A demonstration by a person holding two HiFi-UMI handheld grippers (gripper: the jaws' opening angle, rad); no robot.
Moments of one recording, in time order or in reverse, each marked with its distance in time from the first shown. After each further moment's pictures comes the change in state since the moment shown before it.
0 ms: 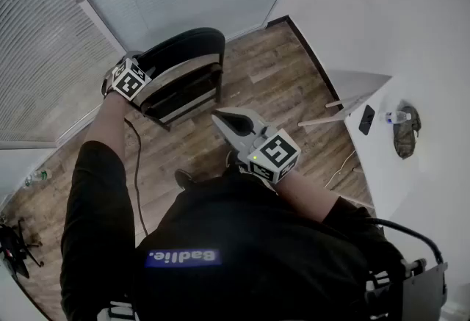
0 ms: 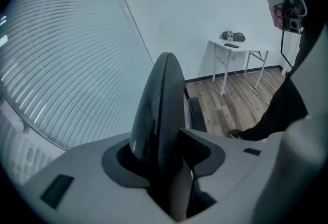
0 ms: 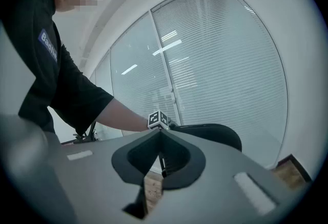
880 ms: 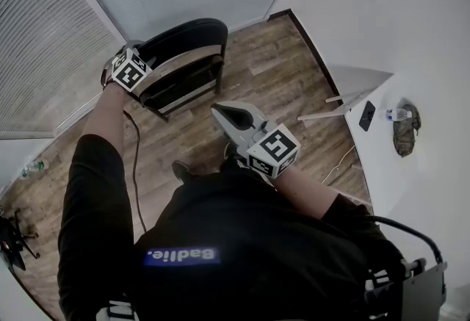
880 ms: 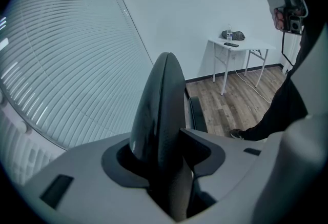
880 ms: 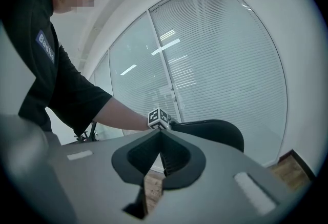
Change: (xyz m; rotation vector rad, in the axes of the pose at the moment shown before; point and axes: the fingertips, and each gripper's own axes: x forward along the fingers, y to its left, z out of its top) left arm -0.006 0.001 0.005 0.012 -0.003 0.019; right arm 0.003 0.003 -0.003 0.021 -0.008 0.005
